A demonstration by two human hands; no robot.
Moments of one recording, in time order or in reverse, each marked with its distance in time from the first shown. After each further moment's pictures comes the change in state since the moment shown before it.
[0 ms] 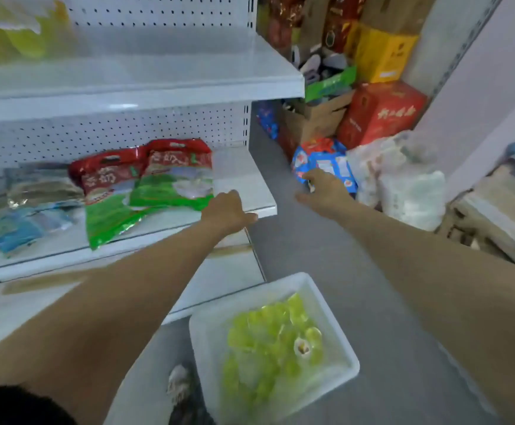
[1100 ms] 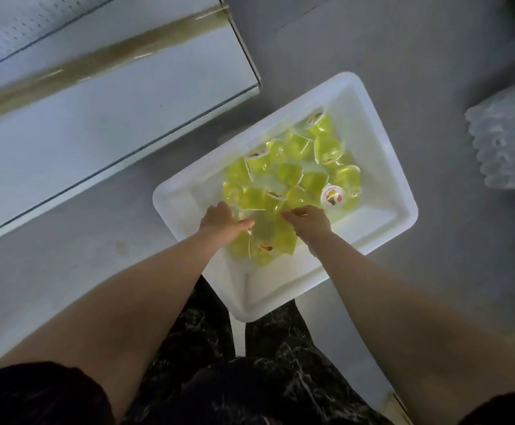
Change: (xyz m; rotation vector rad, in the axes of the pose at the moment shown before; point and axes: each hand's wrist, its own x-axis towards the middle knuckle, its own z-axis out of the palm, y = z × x) left_hand -0.037 -0.205 0.385 0.031 -0.836 -0.428; right_hand -0.155 0.197 0.401 0.401 -0.499 1.124
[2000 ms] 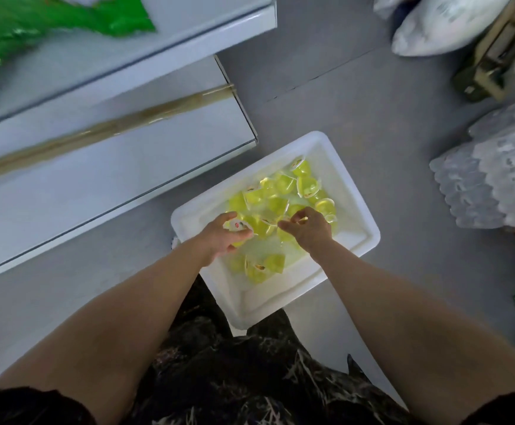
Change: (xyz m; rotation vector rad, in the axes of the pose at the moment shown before) left_hand -0.082 0.009 -0.052 -0.806 -0.221 0.080; right_hand -0.080 -0.040 -0.059 0.028 0.079 -0.229
